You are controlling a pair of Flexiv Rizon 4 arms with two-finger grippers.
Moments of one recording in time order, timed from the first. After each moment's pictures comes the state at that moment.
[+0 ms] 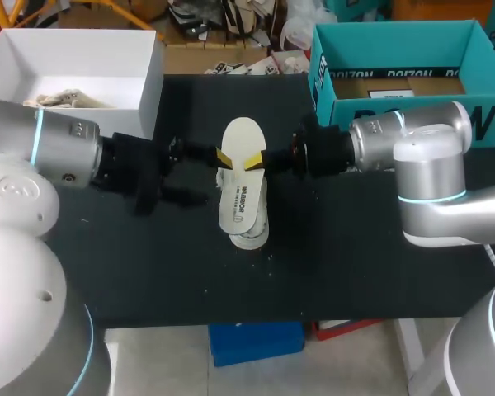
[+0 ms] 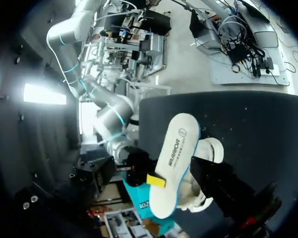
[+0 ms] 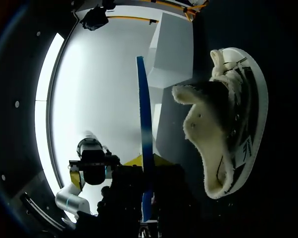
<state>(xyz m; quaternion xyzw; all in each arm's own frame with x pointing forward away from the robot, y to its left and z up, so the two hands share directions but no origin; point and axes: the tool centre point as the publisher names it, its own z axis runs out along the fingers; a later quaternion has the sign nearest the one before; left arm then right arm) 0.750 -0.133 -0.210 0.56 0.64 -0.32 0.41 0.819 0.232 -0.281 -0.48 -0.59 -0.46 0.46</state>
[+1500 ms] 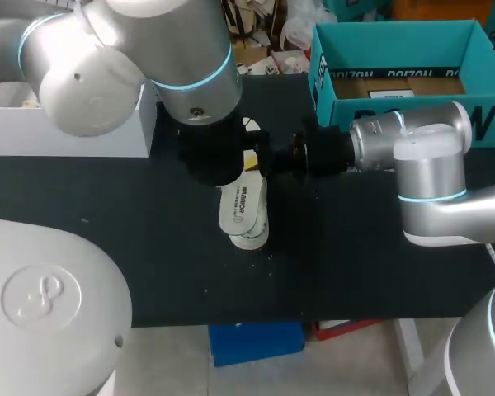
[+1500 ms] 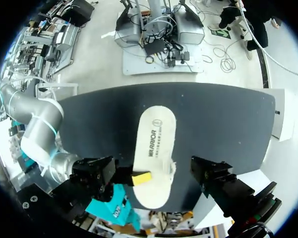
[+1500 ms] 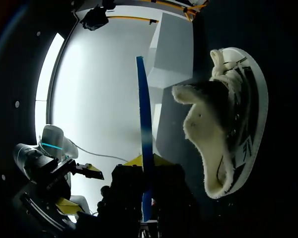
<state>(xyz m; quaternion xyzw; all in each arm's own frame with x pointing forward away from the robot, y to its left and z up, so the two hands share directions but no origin) 0.756 -0.161 -0.198 0.70 0.70 0.02 0.14 0.819 0.231 -0.281 -0.48 -0.59 -0.46 0.46</state>
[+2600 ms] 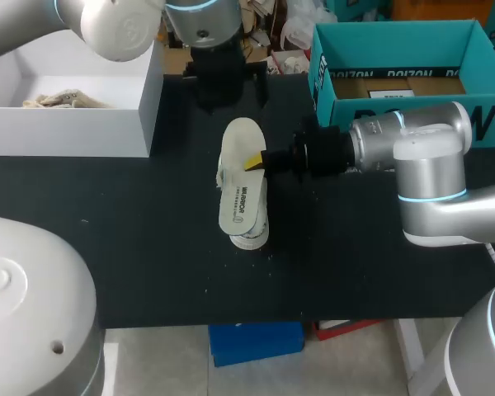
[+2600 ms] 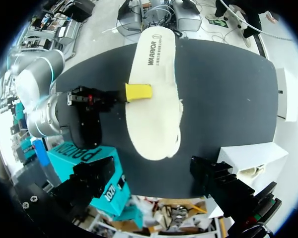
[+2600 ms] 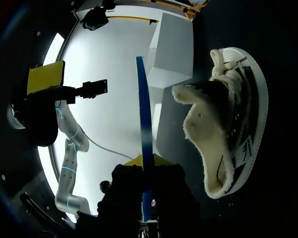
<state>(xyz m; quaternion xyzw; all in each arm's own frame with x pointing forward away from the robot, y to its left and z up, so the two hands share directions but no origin) 0.918 -0.168 -0.200 0.71 0.69 0.01 0.15 0.819 0.231 -0.281 -0.48 -0.59 -0.46 0.46</state>
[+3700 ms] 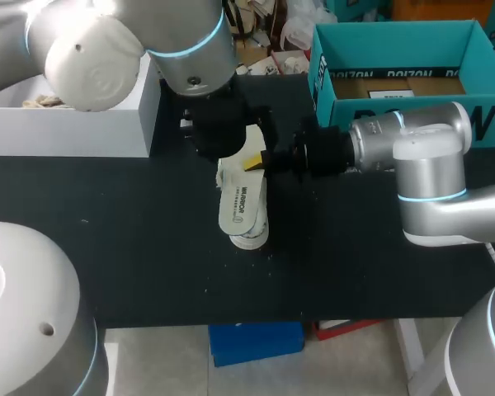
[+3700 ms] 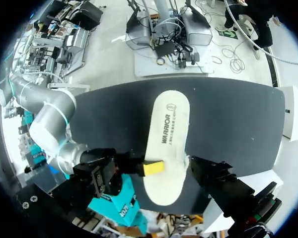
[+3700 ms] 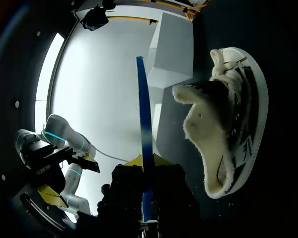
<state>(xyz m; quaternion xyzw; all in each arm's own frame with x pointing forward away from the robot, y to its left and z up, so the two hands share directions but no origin) 0.782 -0.175 -0.192 0.70 0.69 -0.05 0.17 0.819 0.231 -0.281 -0.48 -0.59 -0.46 0.46</state>
